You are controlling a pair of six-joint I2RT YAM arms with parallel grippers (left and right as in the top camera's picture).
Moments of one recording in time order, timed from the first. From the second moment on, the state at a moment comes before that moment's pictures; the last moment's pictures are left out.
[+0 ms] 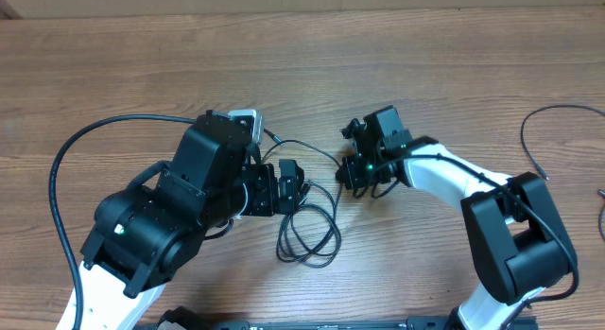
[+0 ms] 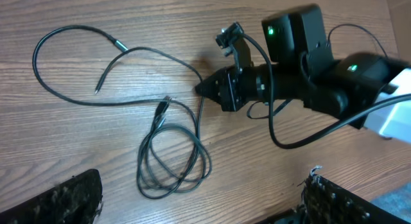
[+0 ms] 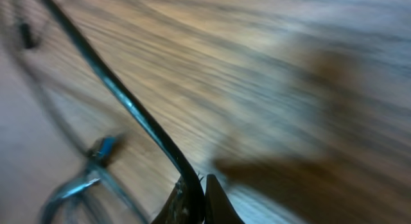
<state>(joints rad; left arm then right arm) -0.57 1.14 1.47 -1.21 0.08 -0.57 0.39 1.85 1.01 -0.37 -0.46 0.18</state>
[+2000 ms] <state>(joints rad) -0.57 1.80 1.47 -1.11 0.45 -0.43 0.28 1.26 1.55 -1.05 -0.70 0.18</state>
